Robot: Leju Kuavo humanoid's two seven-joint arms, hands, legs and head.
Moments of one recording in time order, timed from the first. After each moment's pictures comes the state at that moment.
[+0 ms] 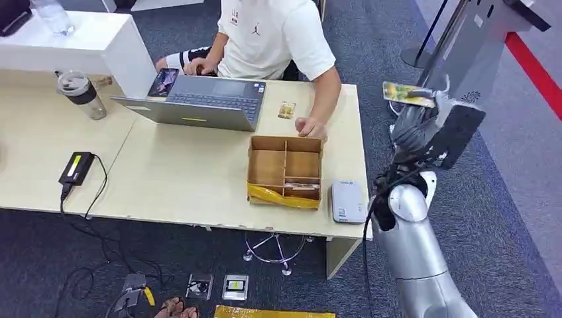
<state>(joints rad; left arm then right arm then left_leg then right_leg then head) -0.18 0.15 -0.41 -0.29 0.34 0.45 -0.05 -0.57 0.05 0.15 -1.35 0.25 -0.69 -0.34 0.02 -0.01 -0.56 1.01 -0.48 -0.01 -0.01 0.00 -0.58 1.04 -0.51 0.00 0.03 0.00</state>
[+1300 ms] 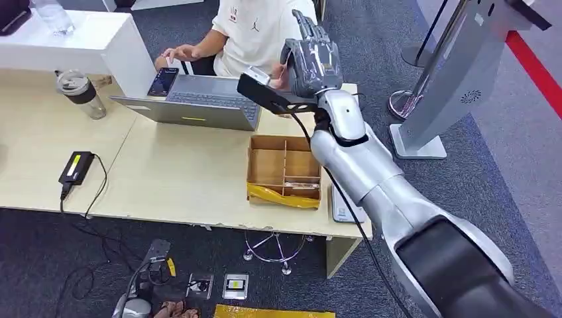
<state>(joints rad) -0.33 0.11 -0.42 -0.29 0.06 0.45 0.03 -1.13 0.19 0.56 -0.49 1.18 -0.42 -0.05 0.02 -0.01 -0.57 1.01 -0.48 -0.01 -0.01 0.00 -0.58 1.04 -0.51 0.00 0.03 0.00</state>
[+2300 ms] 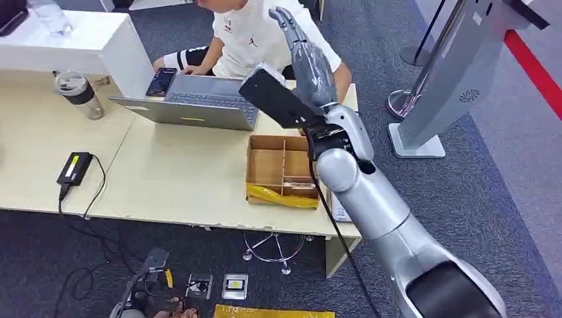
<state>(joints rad) -0.29 0.12 -0.40 -0.29 -0.01 0.46 -0.02 -0.87 0.13 0.48 -1.14 0.84 -0.18 -0.08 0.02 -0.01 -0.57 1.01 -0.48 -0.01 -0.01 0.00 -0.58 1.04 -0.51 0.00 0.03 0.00</state>
